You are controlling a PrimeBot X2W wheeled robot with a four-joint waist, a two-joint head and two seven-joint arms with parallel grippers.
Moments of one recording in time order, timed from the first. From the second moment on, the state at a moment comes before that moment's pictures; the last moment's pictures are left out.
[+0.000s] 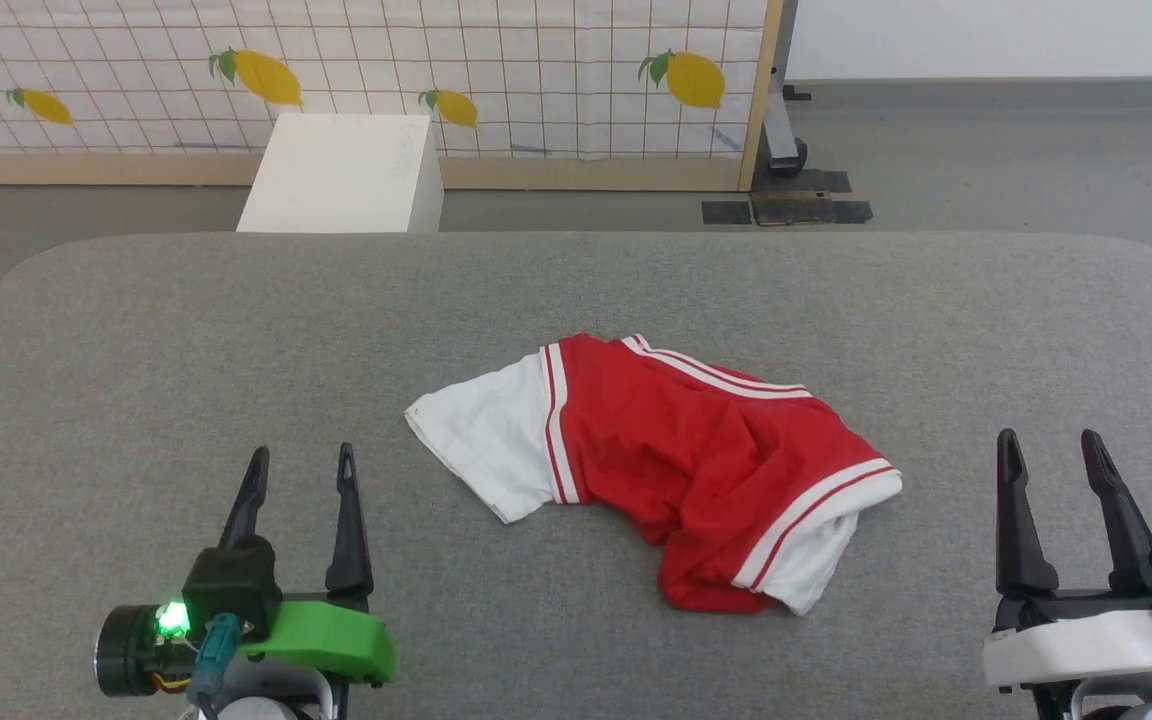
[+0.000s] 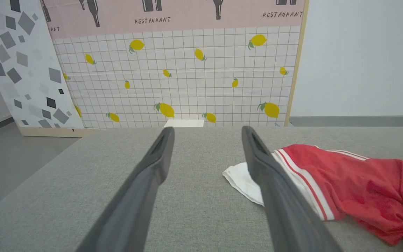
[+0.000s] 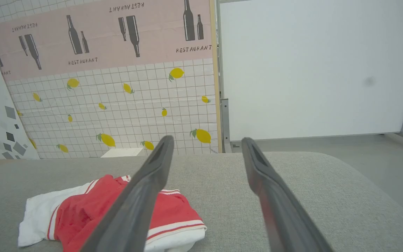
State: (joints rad) left arm -0.01 0.11 -0.09 0.07 -0.10 0.09 -0.26; right arm 0.06 -0.05 -0.13 0.00 0.14 0.13 -0.26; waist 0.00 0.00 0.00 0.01
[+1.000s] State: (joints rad) left arm -0.36 0.13 -0.05 0.35 -0.06 -0.09 -0.23; right arm 0.05 -0.05 -0.11 0.00 0.14 0.13 -0.26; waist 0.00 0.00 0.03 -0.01
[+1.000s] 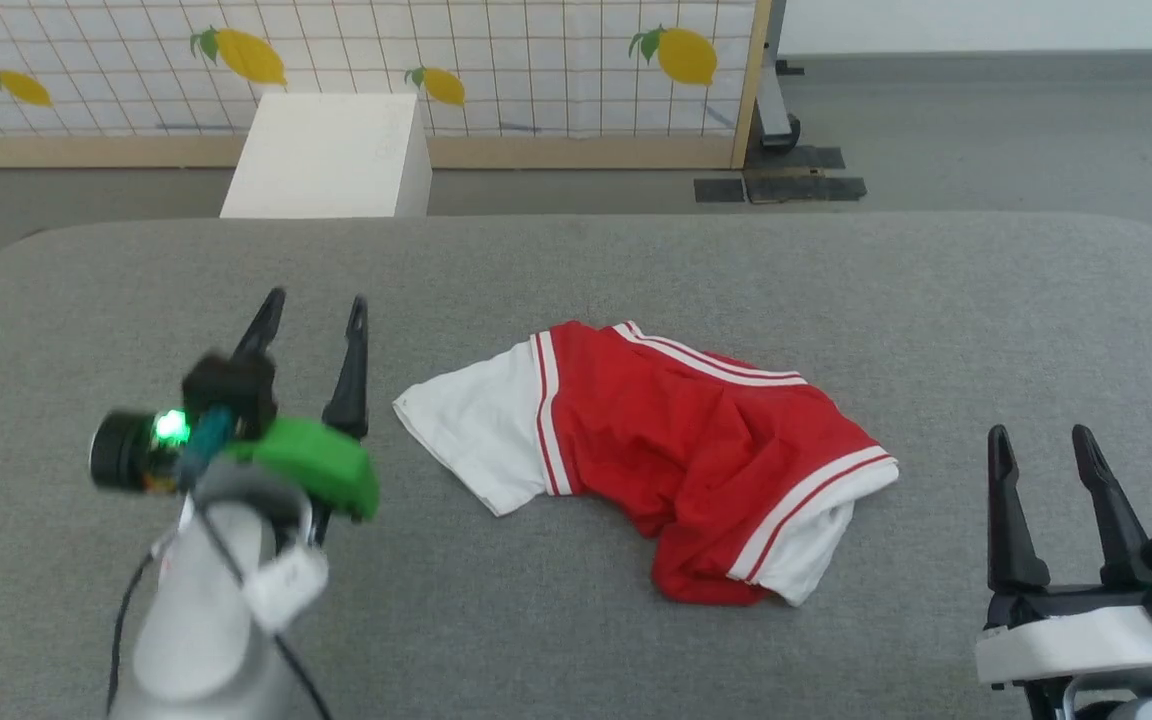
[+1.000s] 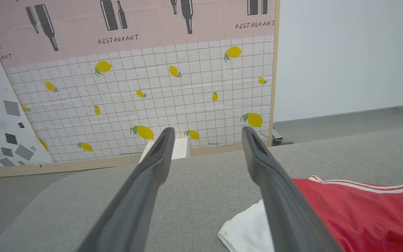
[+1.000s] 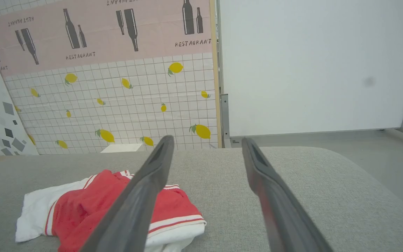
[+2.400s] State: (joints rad) left arm -0.98 0.44 -0.83 0.80 -0.76 -0.13 0.83; right arm -0.10 -0.05 -0.11 0.00 0.15 0.13 -0.26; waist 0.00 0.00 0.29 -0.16
